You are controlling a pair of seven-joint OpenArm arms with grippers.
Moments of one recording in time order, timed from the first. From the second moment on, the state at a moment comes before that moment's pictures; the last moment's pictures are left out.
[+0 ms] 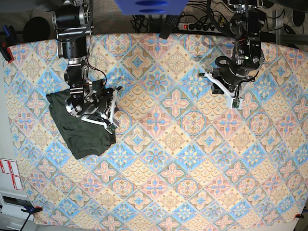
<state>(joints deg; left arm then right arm) 18.7 -8.9 -7.3 105.0 -18.2 -7.6 51.5 8.1 5.6 -0.3 68.2 -7.8 40.0 -45.9</state>
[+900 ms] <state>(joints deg) 33.9 -24.1 -14.5 112.1 -37.3 -7.7 51.0 -20.8 5.1 17.6 106.0 -8.3 40.5 -52.6</state>
